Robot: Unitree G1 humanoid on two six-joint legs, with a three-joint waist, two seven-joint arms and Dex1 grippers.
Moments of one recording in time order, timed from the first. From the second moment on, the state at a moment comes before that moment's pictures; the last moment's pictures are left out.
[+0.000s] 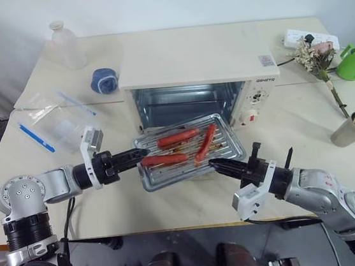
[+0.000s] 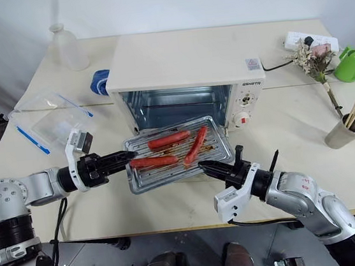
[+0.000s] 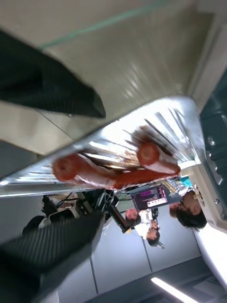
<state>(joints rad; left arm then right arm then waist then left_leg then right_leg) -0.51 0.59 0.39 0.09 -1.17 1.53 -0.57 -0.11 -0.72 0.14 -0.36 -0.53 -0.53 0.47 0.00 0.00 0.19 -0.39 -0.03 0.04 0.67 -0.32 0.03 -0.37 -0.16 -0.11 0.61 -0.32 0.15</state>
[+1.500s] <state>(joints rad) -0.45 0.52 0.42 0.16 -1.44 1.60 -0.31 -0.09 -0.73 0.14 -0.35 -0.23 -0.49 0.64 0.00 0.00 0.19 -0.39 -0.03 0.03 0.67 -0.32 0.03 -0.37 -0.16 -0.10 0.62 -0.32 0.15</state>
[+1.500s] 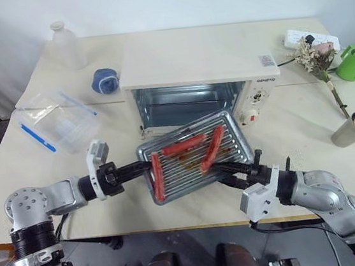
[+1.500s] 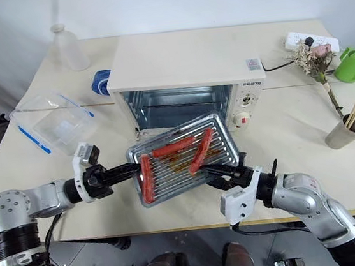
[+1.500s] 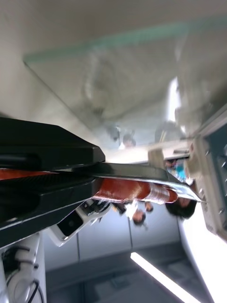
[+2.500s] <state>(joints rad) 0.23 0.71 0.56 -0.02 -1.93 1.29 -0.17 -0.03 -0.79 -0.15 -0.38 0.50 0.04 0.89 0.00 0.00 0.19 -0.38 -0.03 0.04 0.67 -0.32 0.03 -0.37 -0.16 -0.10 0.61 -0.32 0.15</state>
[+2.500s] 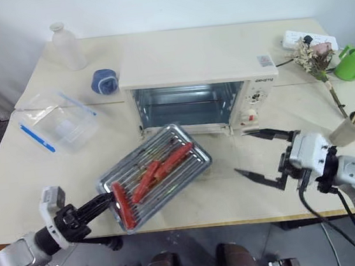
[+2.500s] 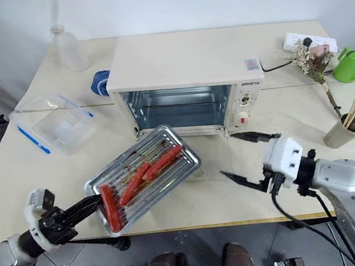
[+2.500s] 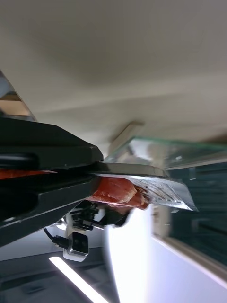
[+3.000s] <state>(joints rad) 0.56 0.25 0.86 -0.19 -1.94 1.07 -0.14 -0.11 -0.79 -0.12 -0.01 0.46 0.22 1.01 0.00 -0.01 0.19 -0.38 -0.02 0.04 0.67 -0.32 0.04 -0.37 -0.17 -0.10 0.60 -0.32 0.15</state>
